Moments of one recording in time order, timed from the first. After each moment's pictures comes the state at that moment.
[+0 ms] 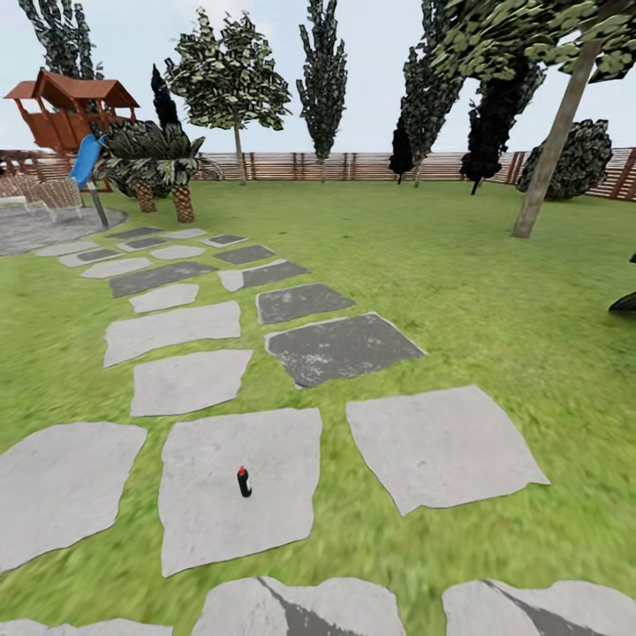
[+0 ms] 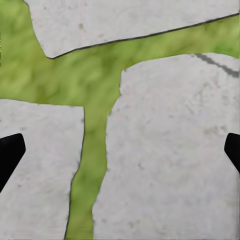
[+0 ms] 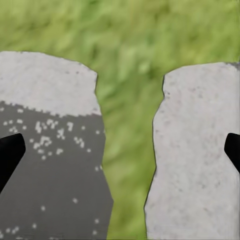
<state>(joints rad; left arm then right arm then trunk) -0.23 0.08 0.00 -0.25 0.01 -0.34 0.03 -0.11 -0.04 0.01 -0.45 0.01 -0.30 0.00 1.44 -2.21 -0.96</state>
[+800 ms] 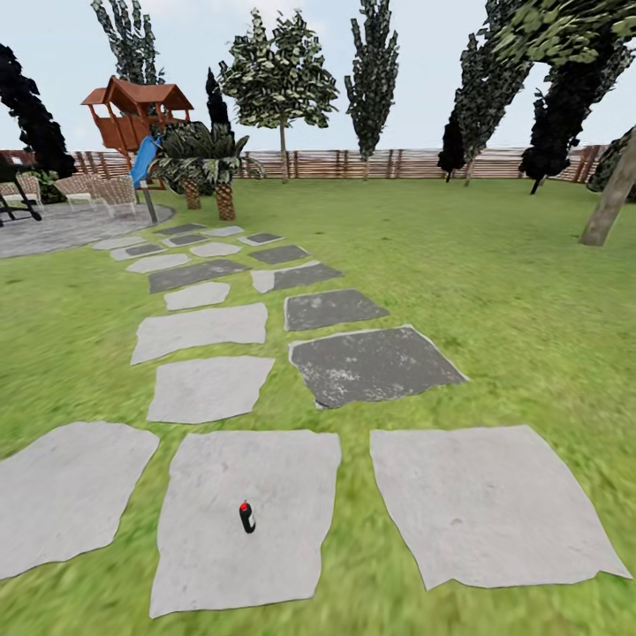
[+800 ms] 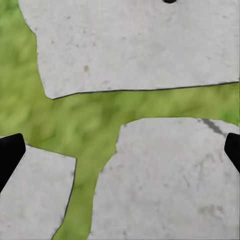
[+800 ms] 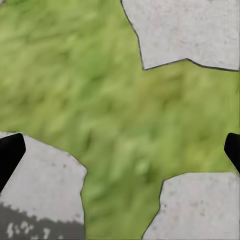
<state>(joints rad) -0.23 0.08 0.00 -0.25 0.01 -0.34 0.03 -0.11 -0.04 0.01 -0.45 0.01 -0.30 0.00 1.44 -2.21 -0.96</state>
